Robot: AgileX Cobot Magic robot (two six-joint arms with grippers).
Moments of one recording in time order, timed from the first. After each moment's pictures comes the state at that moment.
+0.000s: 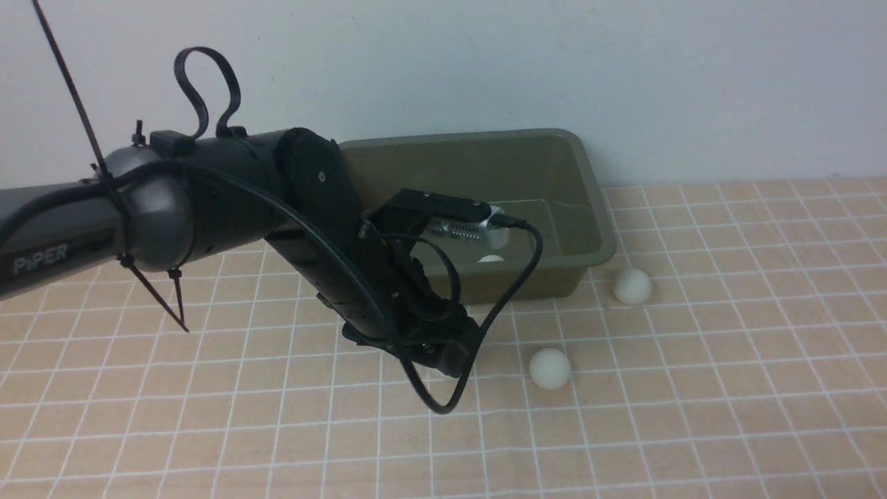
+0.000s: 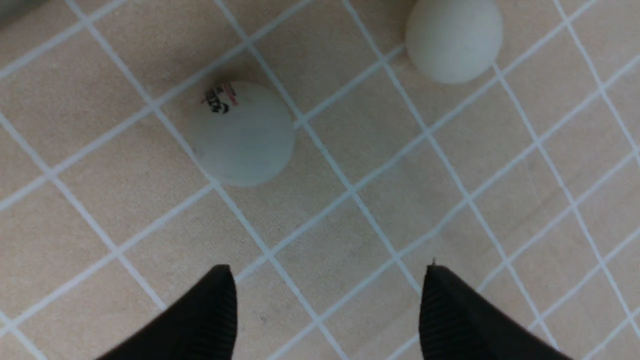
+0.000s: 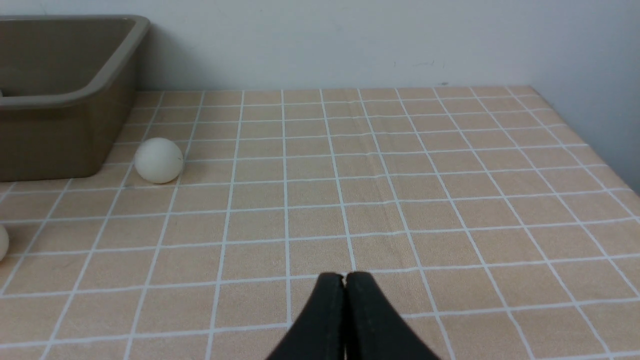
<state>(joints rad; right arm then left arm) -0.04 -0.01 0.02 -0.13 0.41 0.15 -0.48 1.83 -1.28 -0.42 0.79 0.22</state>
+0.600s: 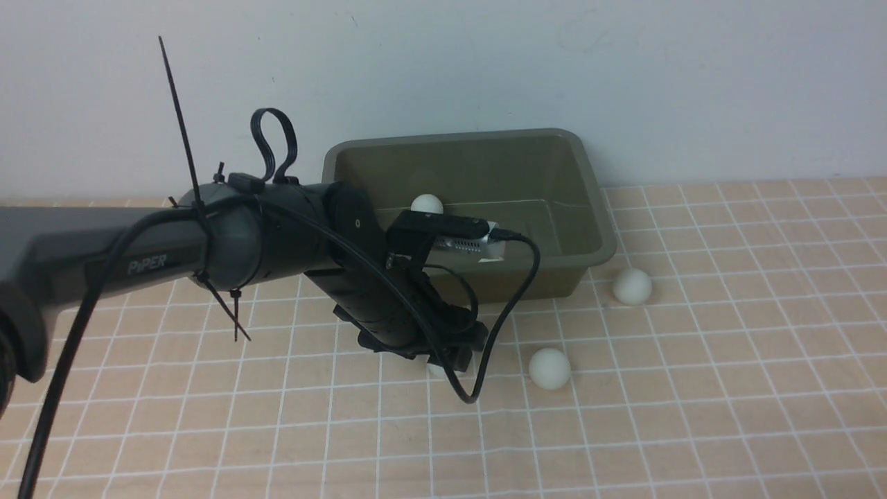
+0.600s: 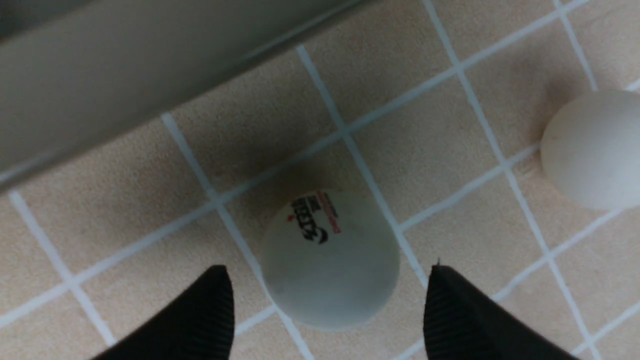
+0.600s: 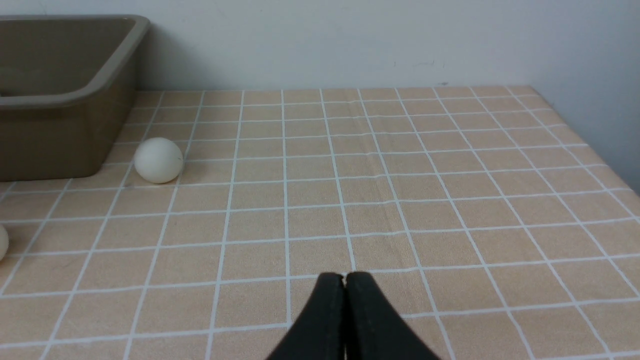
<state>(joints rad) -0.04 -0.01 0.02 -0.13 0.41 0.15 -0.48 1.98 -1.28 -0.43 0.58 0.22</state>
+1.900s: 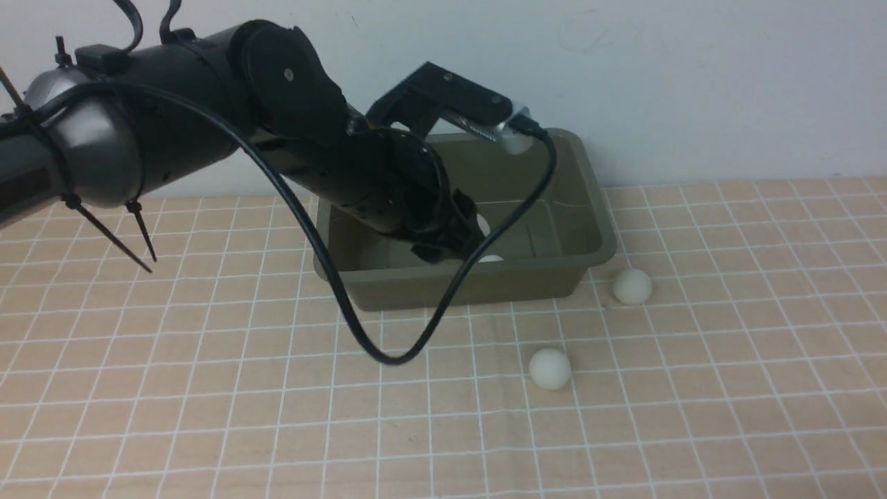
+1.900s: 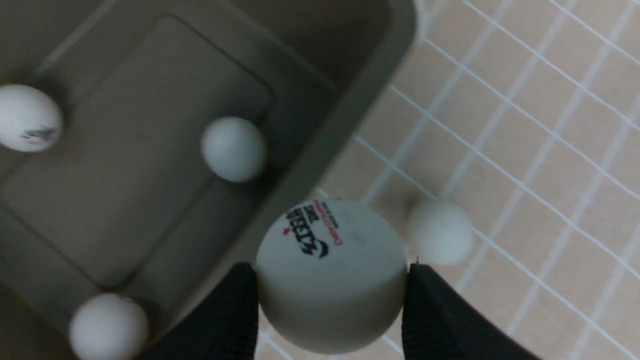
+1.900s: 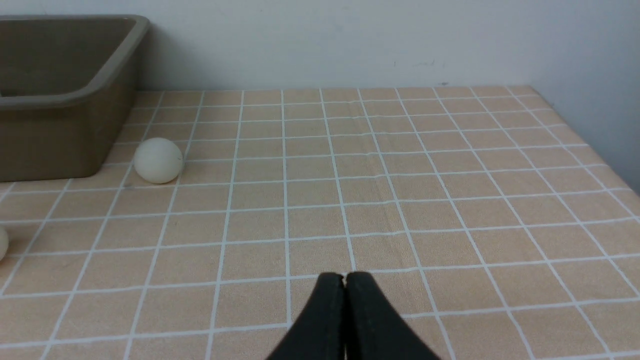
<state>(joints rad) -0.04 -0.01 0.02 -0.13 0.41 0.15 -0.44 1.77 -1.46 -0.46 0.70 0.57</state>
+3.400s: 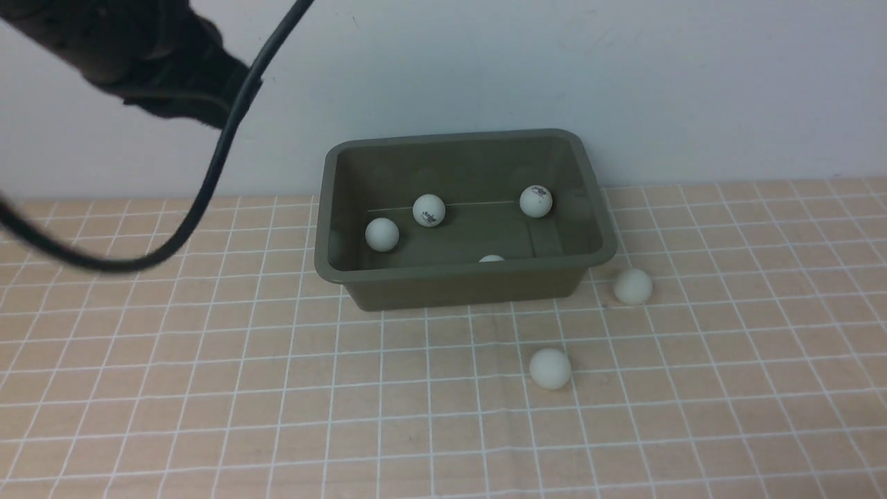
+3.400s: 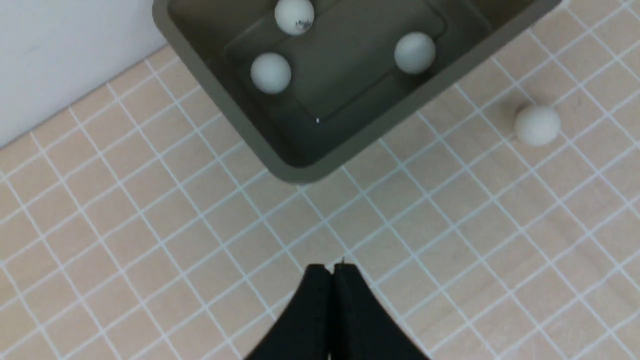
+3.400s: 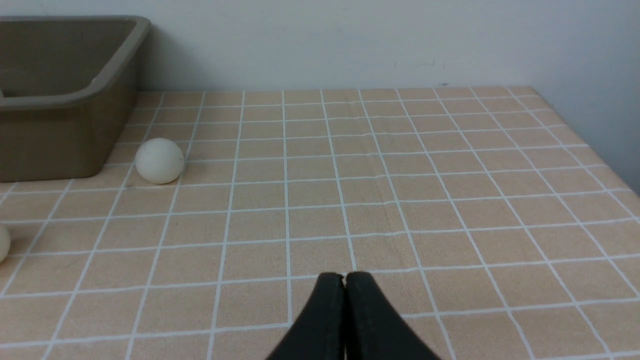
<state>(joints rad) -0.04 -0.01 0.02 -0.13 0.41 0.15 -0.26 1.40 -1.61 -0.14 1.25 0.31</state>
